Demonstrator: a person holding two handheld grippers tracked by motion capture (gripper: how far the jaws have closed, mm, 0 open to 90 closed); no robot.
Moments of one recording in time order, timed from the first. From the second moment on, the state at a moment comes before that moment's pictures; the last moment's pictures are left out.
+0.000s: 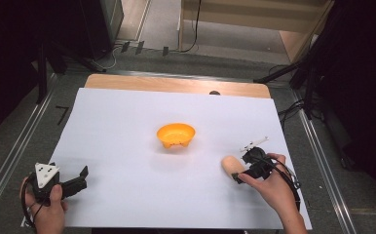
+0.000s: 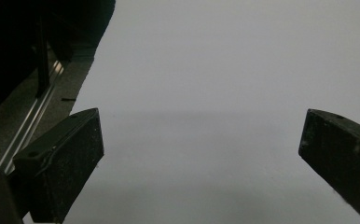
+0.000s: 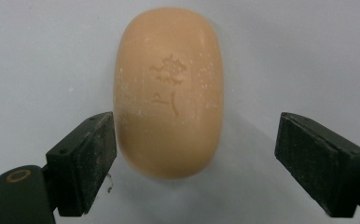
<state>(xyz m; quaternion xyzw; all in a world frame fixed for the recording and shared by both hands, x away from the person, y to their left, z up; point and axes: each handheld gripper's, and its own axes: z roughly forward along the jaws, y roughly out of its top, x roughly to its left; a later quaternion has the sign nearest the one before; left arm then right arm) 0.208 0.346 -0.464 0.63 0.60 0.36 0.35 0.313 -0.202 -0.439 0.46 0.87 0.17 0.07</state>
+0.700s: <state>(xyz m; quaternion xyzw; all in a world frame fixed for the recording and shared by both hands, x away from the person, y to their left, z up) 0.208 0.347 -0.464 0.63 0.60 0.36 0.35 0.326 -0.177 -0.449 0.45 0.88 0.16 0.06</state>
